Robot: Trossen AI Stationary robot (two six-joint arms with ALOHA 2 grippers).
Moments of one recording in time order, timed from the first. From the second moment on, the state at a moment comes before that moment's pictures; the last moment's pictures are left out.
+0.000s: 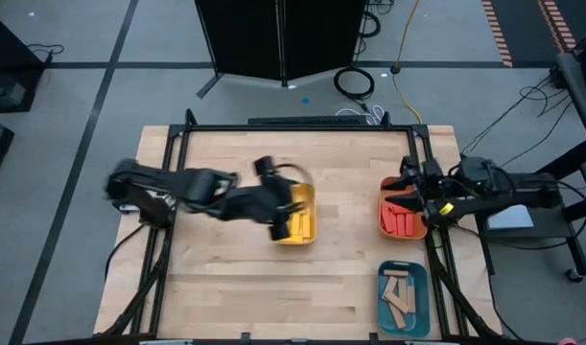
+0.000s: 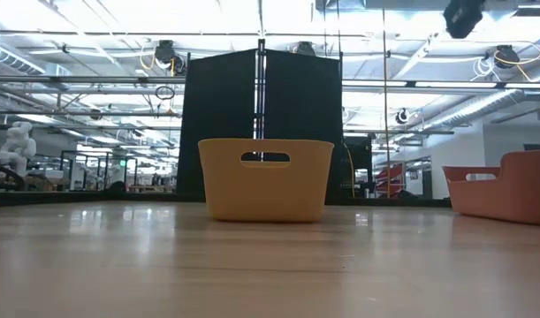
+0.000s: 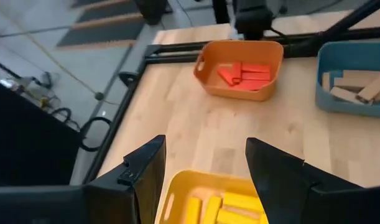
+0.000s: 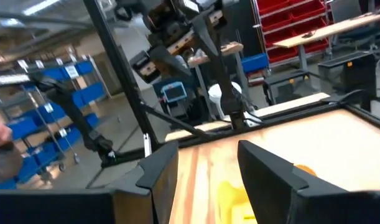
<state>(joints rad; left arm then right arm) -0.26 1.74 1.98 -0.95 -0.55 -0.10 0.09 0.41 0.60 -0.17 -0.03 0.35</state>
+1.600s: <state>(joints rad) -0.09 0.02 0.03 0.23 -0.12 -0.15 -0.12 0.00 0.11 -0.10 -0.14 0.27</state>
